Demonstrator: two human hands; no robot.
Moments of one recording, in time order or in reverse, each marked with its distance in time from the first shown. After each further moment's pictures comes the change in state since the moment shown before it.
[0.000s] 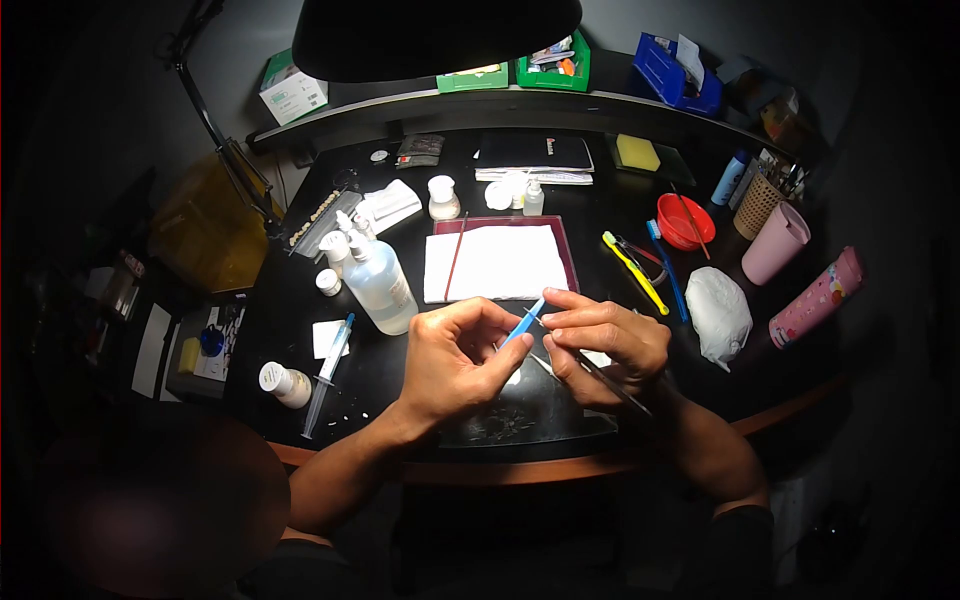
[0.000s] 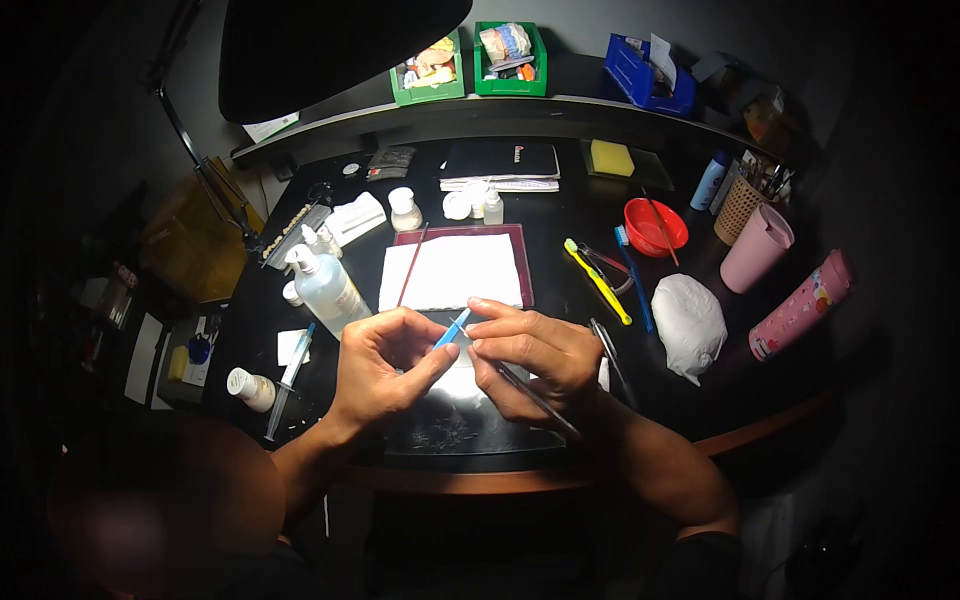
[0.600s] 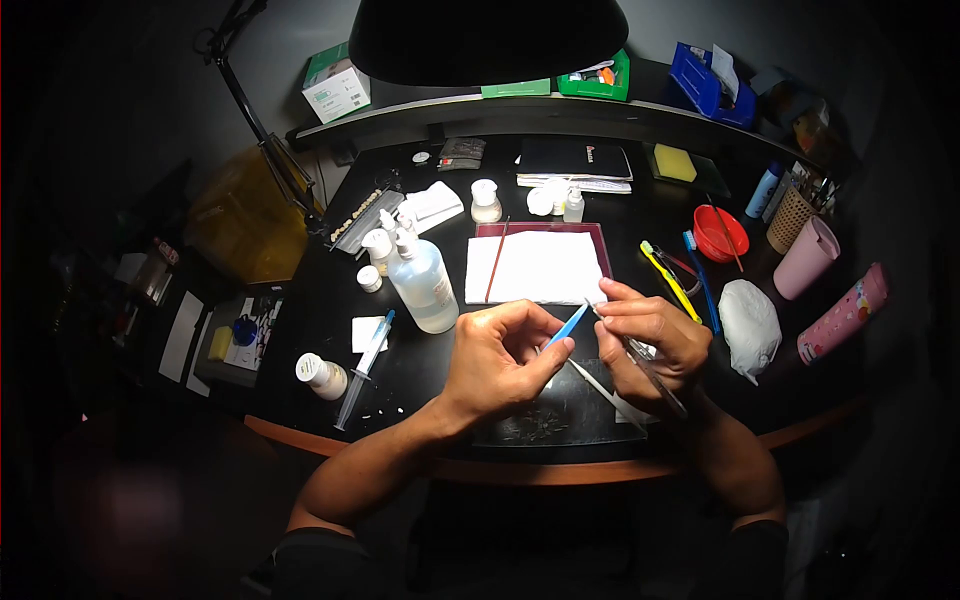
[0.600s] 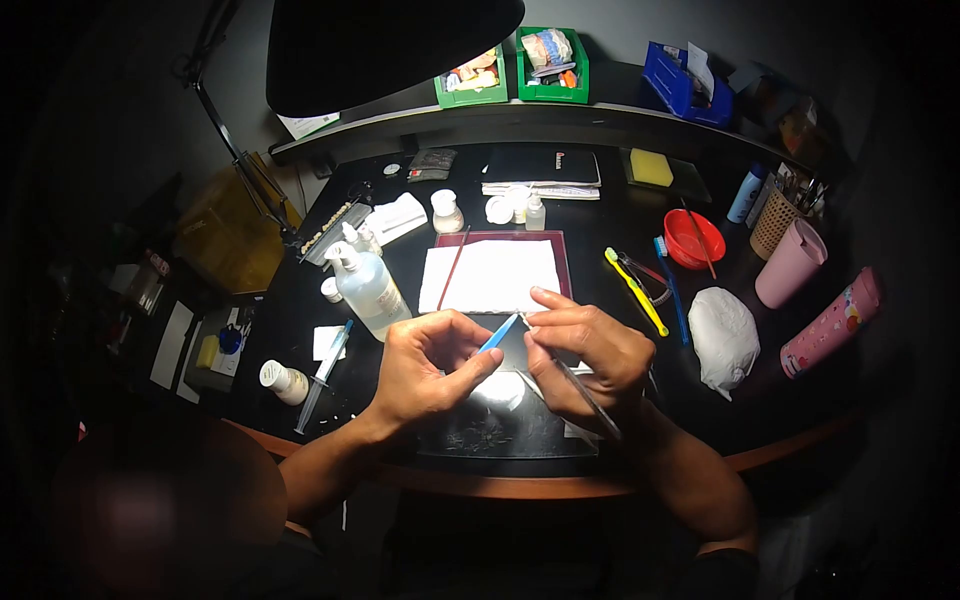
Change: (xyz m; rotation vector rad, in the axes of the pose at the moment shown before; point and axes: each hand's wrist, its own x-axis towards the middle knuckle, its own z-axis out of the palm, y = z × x) left_hand 0.000 -0.004 -0.003 0.067 -0.034 0.007; right_hand 0.002 0.004 -0.002 -0.039 0.052 0.026
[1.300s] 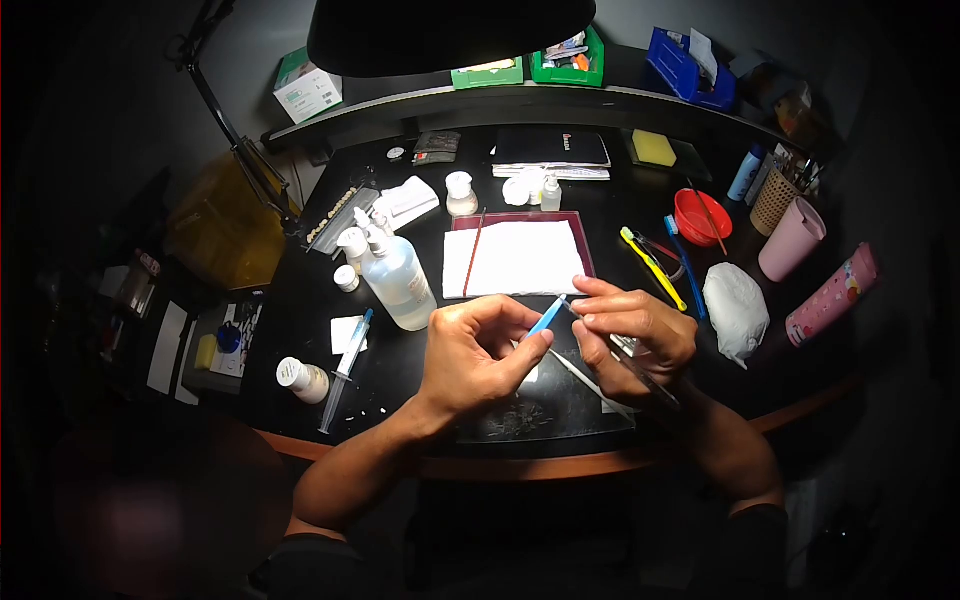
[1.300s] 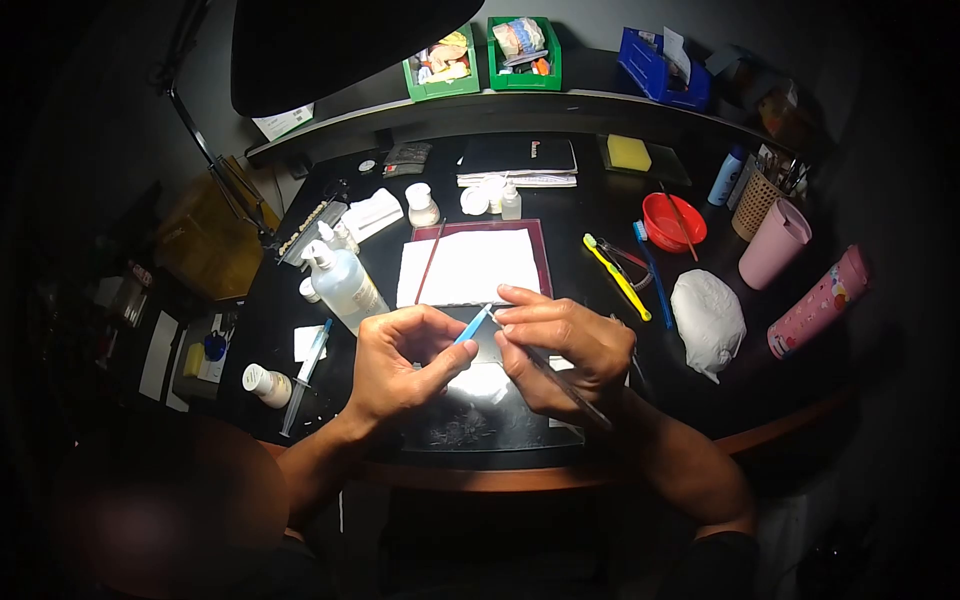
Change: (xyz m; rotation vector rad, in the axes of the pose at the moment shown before) left_hand 0.000 0.005 0.001 -0.098 0.019 -0.056; right_hand -0.004 -0.002 0.002 0.059 0.018 0.002
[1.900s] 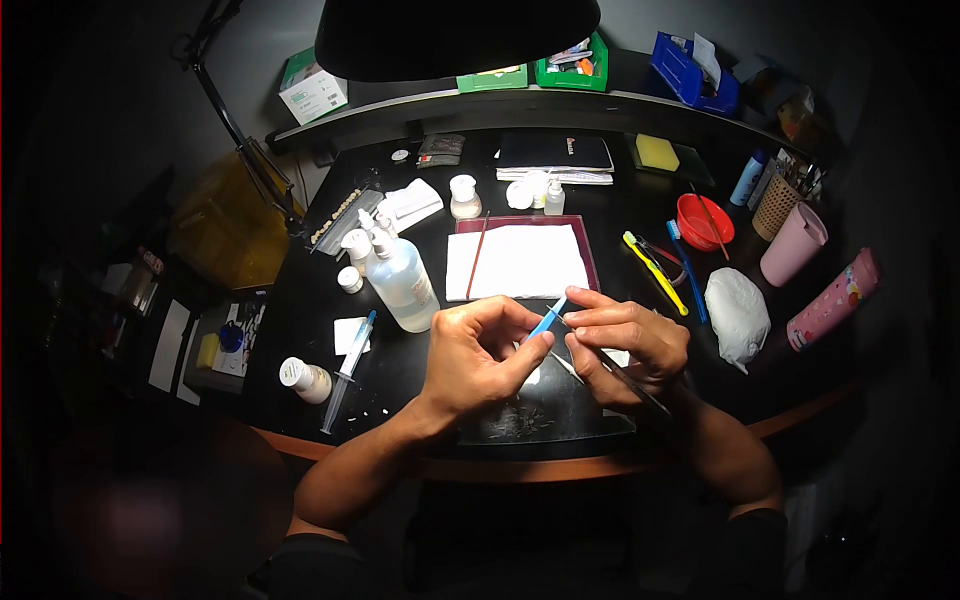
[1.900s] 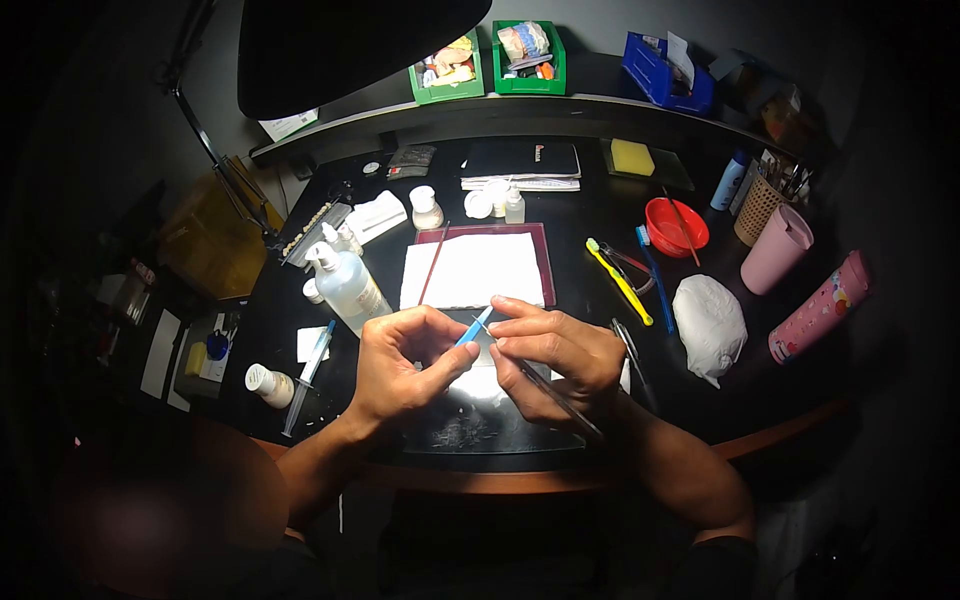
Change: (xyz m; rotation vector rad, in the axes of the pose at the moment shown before) left_hand 0.001 -0.003 -0.001 0.045 0.013 0.056; right_hand -0.001 -0.004 0.002 0.002 -0.062 -0.013
